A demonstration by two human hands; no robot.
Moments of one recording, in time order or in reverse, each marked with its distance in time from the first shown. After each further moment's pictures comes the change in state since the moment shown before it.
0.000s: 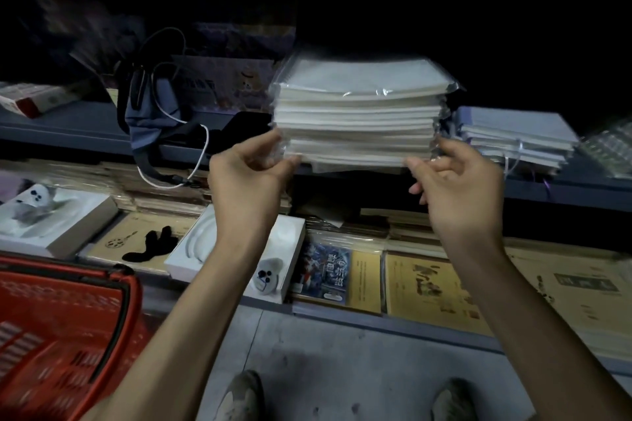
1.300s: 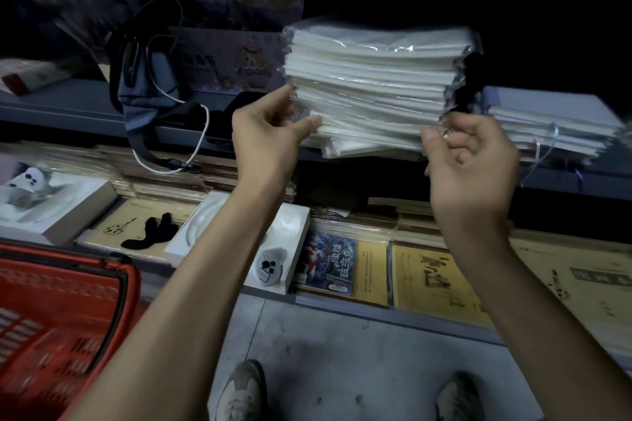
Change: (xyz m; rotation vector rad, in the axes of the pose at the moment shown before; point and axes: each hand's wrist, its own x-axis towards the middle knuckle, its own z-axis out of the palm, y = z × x) left_hand 0.054 -0.021 0.028 -0.127 -0.066 -0.007; right_hand 0.006 0.009 0.024 0.023 0.089 -0.164
